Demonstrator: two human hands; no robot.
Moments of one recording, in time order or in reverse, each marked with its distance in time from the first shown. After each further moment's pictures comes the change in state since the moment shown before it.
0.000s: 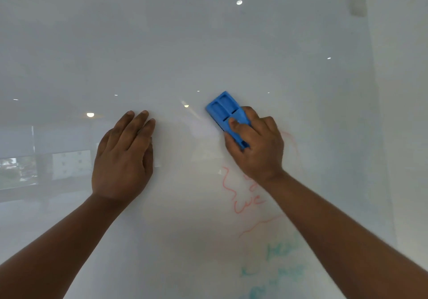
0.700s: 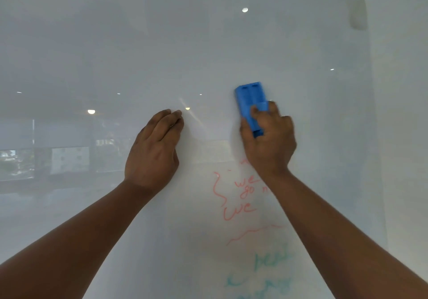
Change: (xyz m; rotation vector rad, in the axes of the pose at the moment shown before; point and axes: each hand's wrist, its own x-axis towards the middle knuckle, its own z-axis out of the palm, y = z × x) left_hand 0.029 0.054 0.030 -0.111 -0.082 0.027; right_hand 0.021 0.018 -0.015 -0.057 0.010 0.386
